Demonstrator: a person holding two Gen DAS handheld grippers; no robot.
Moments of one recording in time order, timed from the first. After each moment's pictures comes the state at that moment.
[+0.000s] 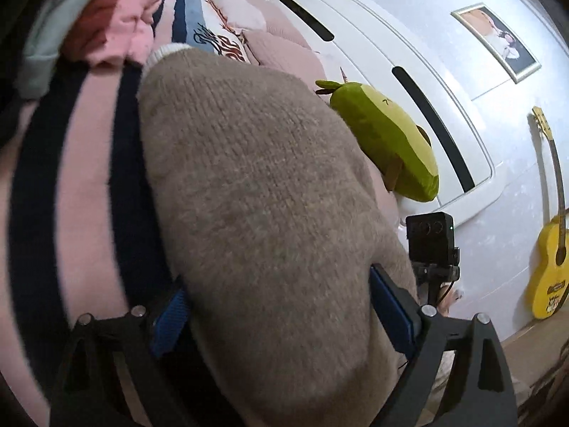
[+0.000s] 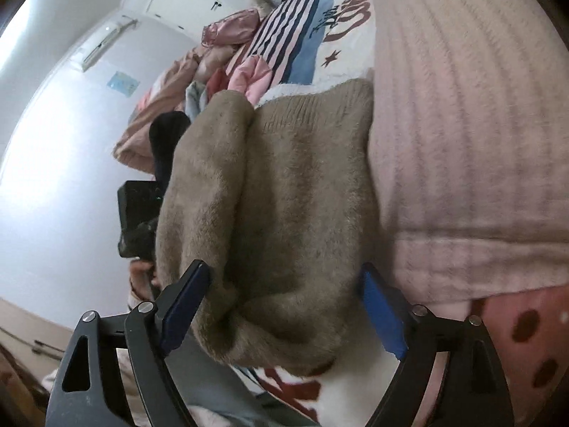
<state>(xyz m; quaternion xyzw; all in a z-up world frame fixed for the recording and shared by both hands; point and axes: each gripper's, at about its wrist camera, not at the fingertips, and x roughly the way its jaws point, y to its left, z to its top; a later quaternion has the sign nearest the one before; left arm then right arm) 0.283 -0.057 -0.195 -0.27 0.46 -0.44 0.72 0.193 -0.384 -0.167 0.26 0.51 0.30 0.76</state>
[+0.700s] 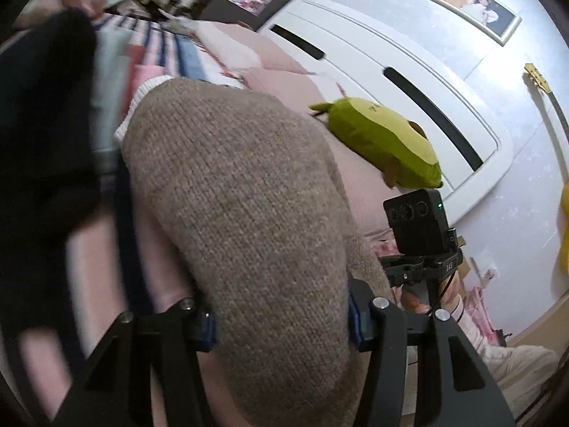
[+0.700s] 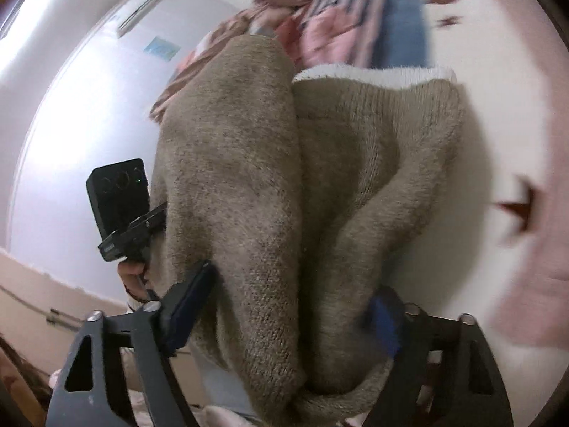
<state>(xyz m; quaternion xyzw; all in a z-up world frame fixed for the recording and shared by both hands) 0.217 0.018 -0.117 -0.17 0.41 -0.38 0.81 0.204 -0.249 -0.162 0.23 0.52 0.41 0.71</state>
